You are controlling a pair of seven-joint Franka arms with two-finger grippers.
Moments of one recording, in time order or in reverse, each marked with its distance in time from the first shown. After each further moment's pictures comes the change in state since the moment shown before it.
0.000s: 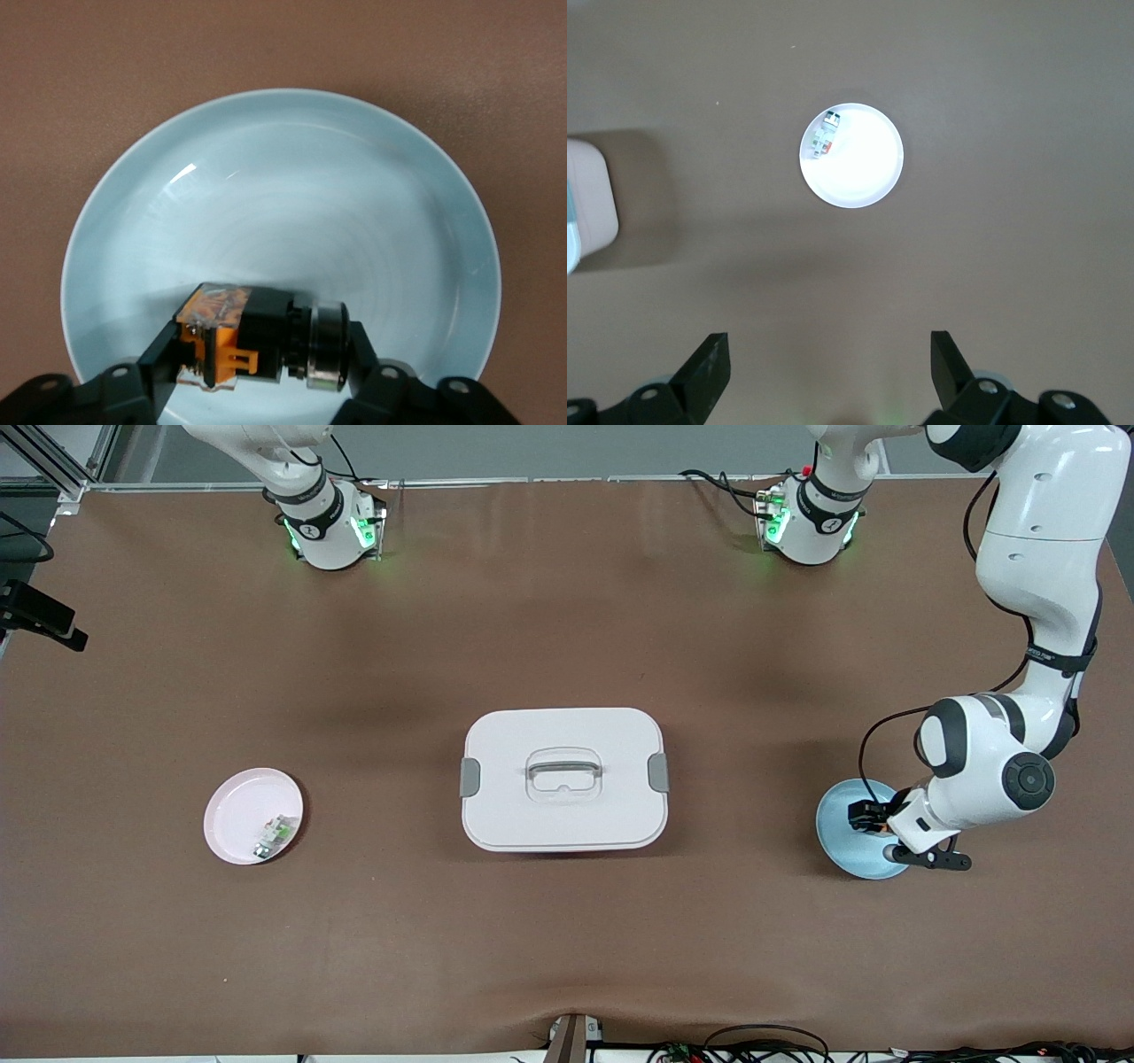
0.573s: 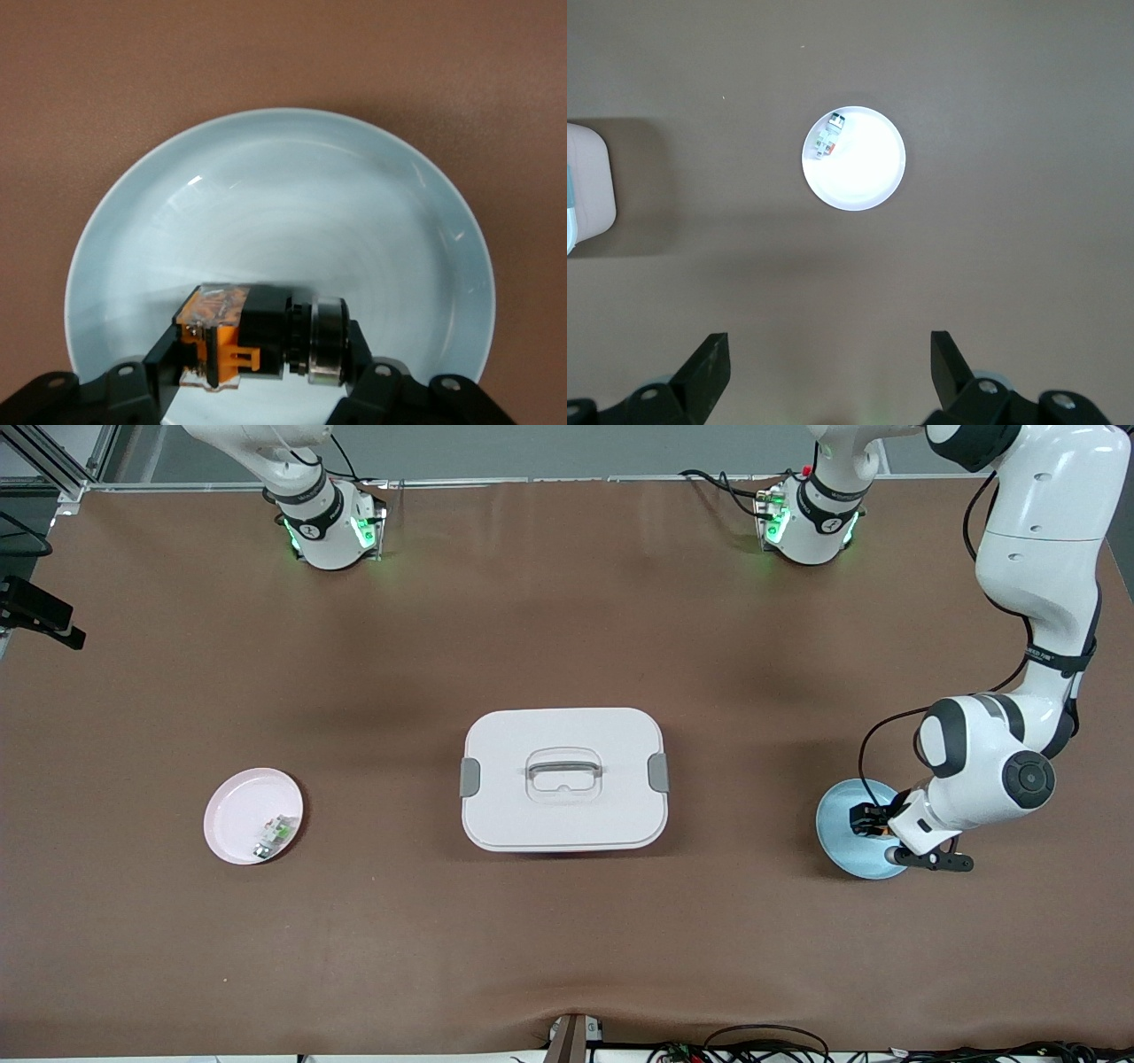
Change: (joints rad) left arm 0.000 0.000 -0.004 0.000 -0.016 0.024 -0.046; right arm 0.000 0.000 -0.002 0.001 0.000 0.005 -0.030
